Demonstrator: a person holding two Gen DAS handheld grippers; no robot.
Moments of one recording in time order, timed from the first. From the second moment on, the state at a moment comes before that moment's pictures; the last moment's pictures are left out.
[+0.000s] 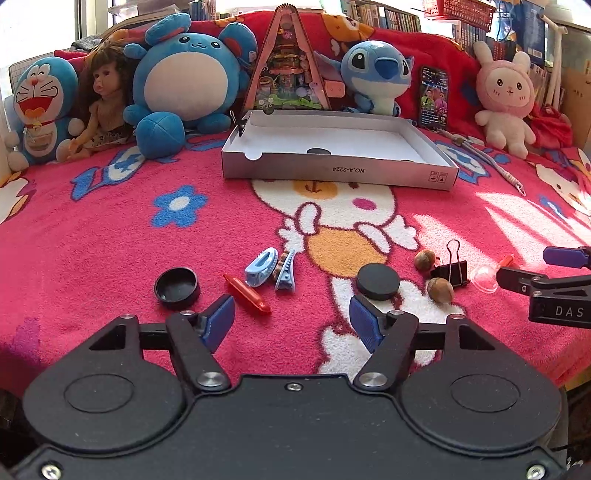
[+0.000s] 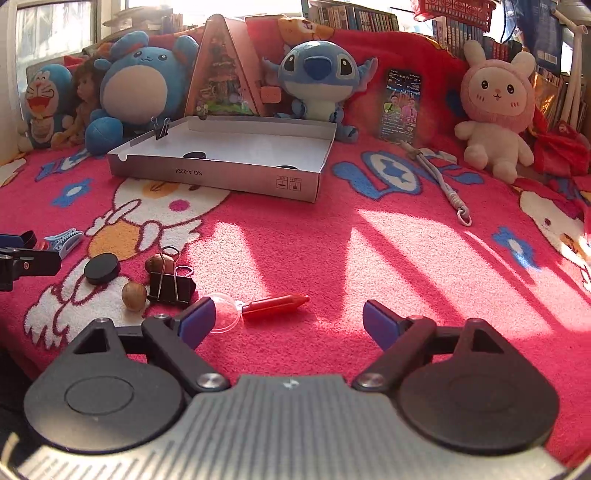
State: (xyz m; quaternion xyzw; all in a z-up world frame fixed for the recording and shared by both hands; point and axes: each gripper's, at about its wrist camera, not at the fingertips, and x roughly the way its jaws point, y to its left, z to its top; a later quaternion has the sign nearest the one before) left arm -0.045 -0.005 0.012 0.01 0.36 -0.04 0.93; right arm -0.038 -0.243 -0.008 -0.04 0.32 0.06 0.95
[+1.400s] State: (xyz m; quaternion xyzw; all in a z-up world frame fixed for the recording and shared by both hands) left arm -0.030 0.014 0.000 0.00 0.34 0.00 0.94; right arm -0.059 -0.207 -0.016 -0.03 0.32 0.09 0.94
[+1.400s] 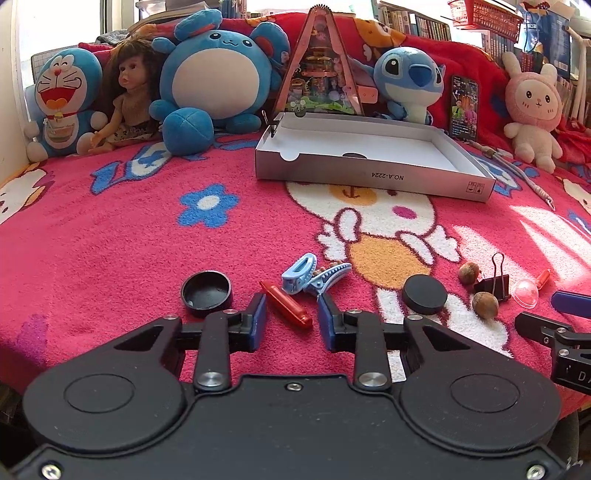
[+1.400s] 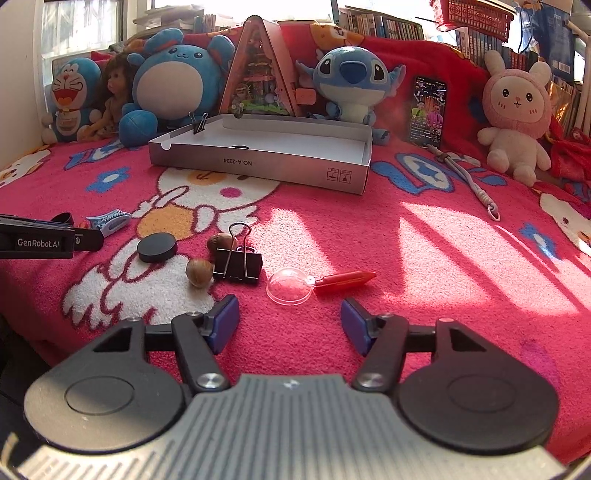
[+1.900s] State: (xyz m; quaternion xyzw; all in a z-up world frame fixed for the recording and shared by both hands) left arm -0.036 0.024 0.000 -0.01 0.33 0.00 0.94; right arm -0.057 -0.203 -0.014 -0.04 0.31 0.09 0.95
